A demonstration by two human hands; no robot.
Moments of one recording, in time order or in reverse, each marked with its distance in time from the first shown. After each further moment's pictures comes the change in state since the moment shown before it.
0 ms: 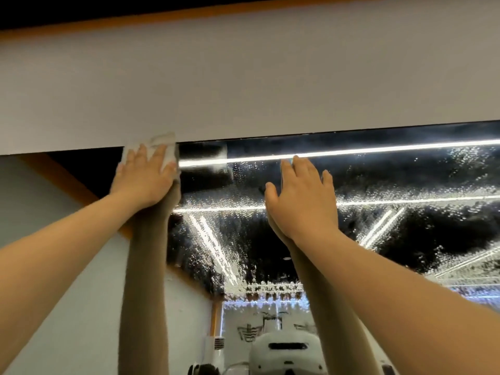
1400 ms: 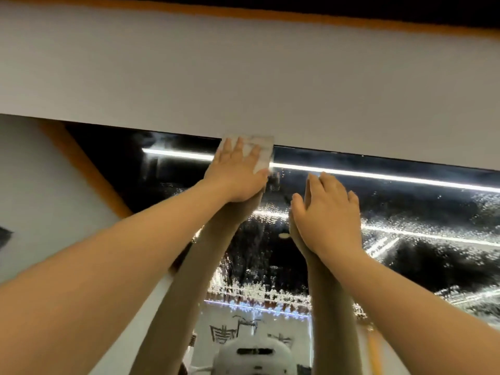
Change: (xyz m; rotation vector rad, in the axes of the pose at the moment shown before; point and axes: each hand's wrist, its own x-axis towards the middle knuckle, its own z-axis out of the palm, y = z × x) left_hand -0.015 0.084 0.002 -0.072 -0.117 0.256; right_hand 0.003 -0.001 0.004 -0.053 0.056 -0.001
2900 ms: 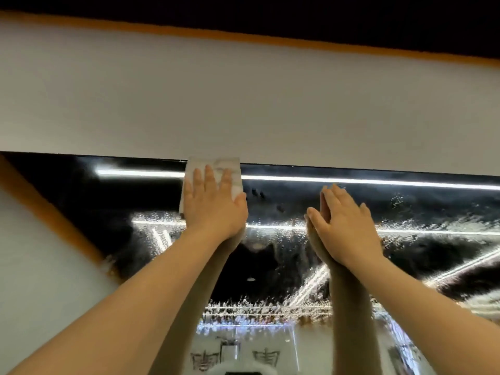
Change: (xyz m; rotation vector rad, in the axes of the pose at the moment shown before) left_hand -0.011 0.094 0.025 -0.021 0.088 -0.116; right_hand 0.004 0.136 -0.033 -0.050 -0.001 0.099
